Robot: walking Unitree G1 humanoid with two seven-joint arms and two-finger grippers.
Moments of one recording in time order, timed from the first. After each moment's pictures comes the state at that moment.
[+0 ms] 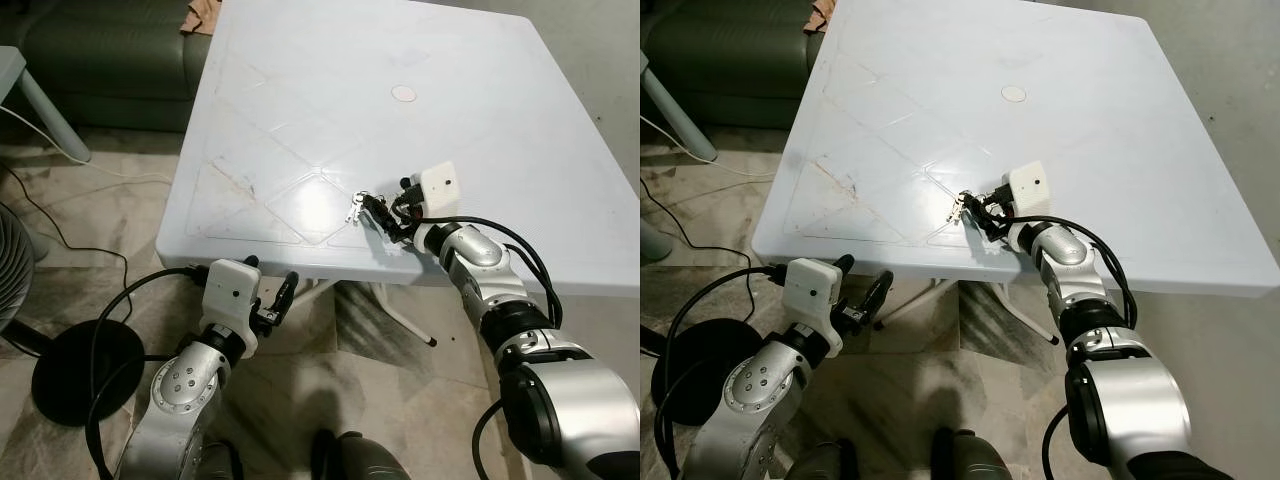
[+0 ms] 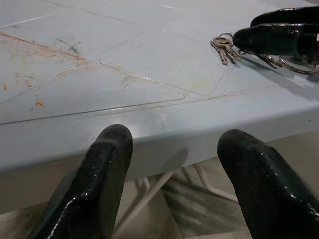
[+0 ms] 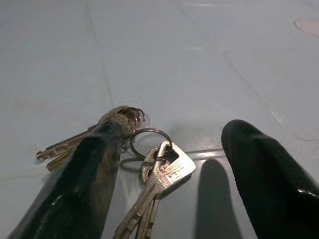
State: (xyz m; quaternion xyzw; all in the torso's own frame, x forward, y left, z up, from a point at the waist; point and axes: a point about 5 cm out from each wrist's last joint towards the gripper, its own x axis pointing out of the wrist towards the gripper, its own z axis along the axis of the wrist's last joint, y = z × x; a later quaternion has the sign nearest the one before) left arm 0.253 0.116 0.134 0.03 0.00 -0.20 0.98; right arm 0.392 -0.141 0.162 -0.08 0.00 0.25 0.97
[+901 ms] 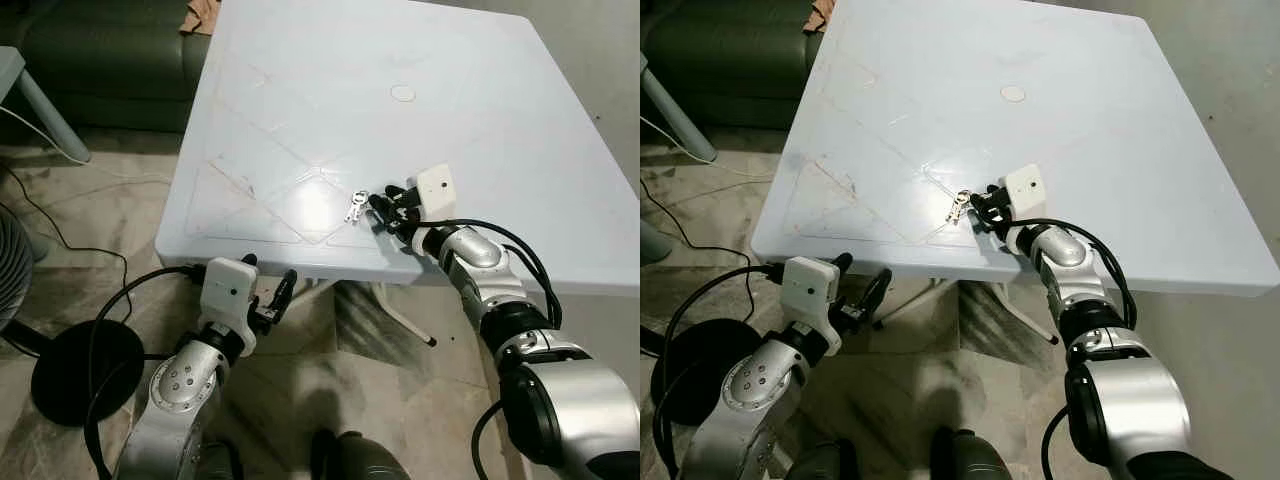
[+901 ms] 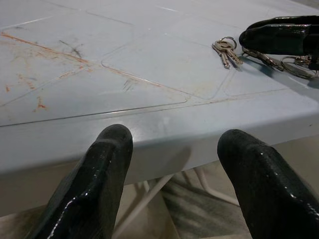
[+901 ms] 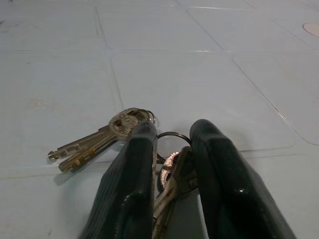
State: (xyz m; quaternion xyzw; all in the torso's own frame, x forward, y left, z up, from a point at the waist) left arm 0.254 0.117 0.135 0.02 0.00 -0.19 0.98; right arm 0.392 -0.137 0.162 -0.08 0.00 0.26 0.96
